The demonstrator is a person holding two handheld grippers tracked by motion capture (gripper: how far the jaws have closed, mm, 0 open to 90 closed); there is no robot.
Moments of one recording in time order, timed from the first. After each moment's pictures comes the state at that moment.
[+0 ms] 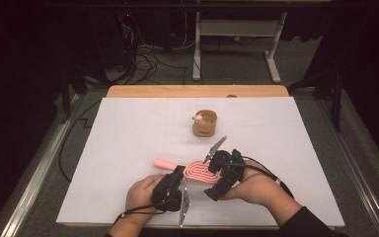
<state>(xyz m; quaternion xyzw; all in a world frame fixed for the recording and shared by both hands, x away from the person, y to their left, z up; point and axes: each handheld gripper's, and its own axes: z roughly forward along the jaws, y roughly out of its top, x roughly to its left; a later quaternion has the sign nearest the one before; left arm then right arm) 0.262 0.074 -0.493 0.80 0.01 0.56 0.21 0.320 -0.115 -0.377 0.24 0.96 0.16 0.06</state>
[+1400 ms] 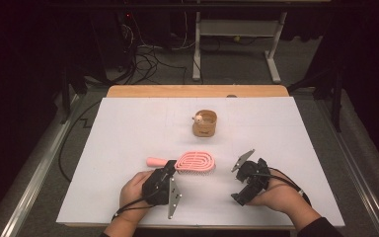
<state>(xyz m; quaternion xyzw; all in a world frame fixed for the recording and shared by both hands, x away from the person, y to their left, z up) 0.271 0.097 -0.483 0.79 0.09 0.55 0.26 0.326 -0.193 -0.437 0.28 0.95 0.14 0.09</state>
